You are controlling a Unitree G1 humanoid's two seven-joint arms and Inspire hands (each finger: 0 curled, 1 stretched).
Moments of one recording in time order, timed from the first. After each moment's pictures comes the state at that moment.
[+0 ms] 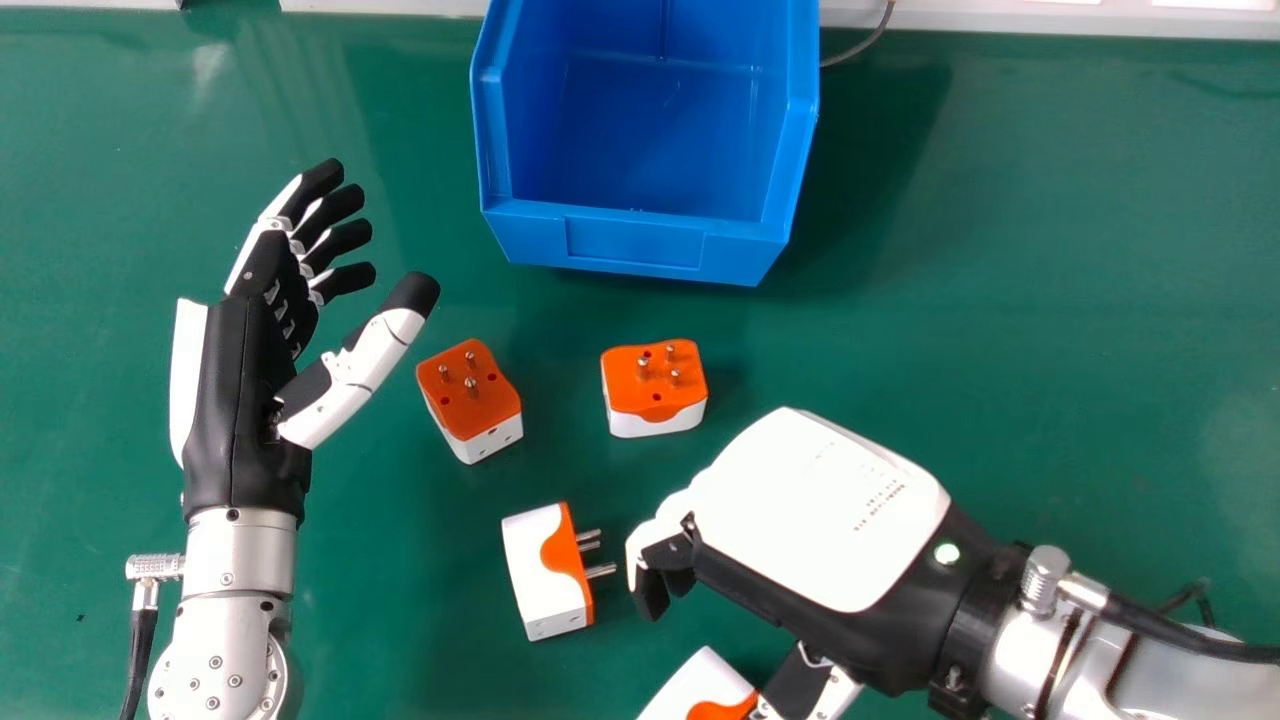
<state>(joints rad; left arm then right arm) -0.14 0.18 0.21 0.60 -0.04 -0.74 -0.06 0.11 -0.53 0.27 -0.48 -0.87 -0.41 0.46</state>
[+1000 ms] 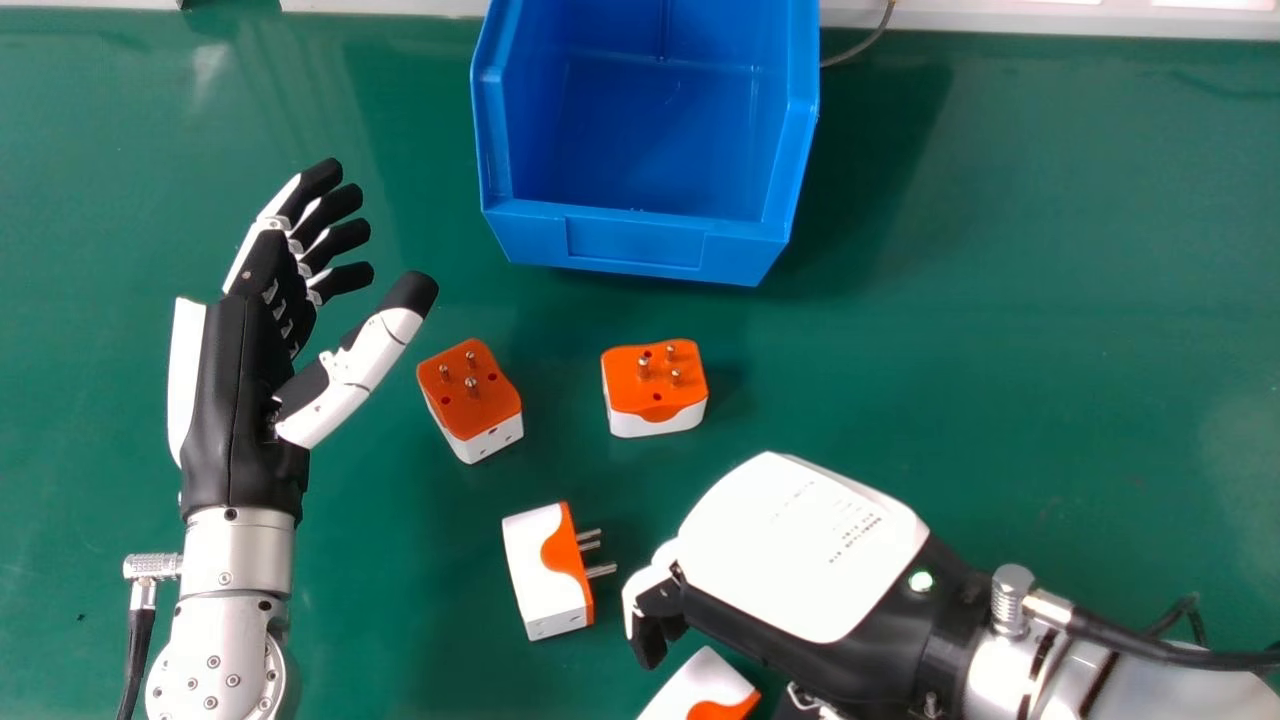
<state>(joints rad) -0.14 0.19 0.21 0.60 -0.04 -0.74 -0.06 0.12 -0.54 0.33 -0.55 -0.88 -0.29 0.61</state>
